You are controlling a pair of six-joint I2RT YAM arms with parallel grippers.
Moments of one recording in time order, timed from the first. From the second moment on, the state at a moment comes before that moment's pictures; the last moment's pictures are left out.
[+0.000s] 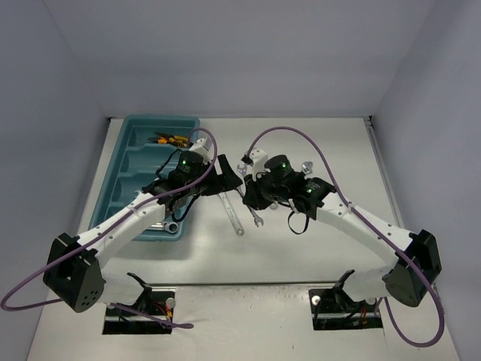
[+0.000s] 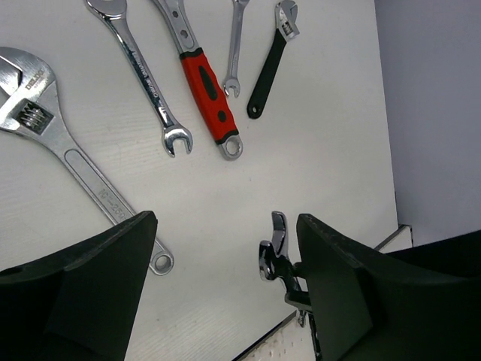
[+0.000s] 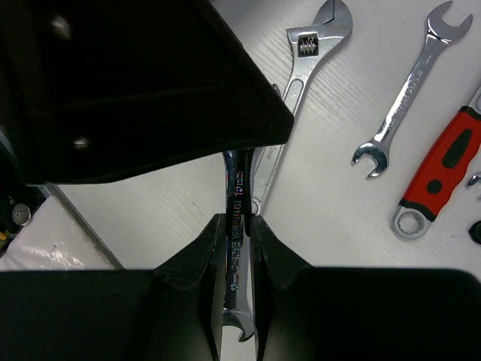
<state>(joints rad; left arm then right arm) -0.60 1.33 1.01 -0.21 0.14 -0.76 0.76 1.34 1.08 -0.41 -0.18 0.17</state>
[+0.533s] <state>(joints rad) -0.64 1.37 1.02 -0.09 0.19 -0.86 0.76 1.32 1.08 -0.39 -0.19 0.18</state>
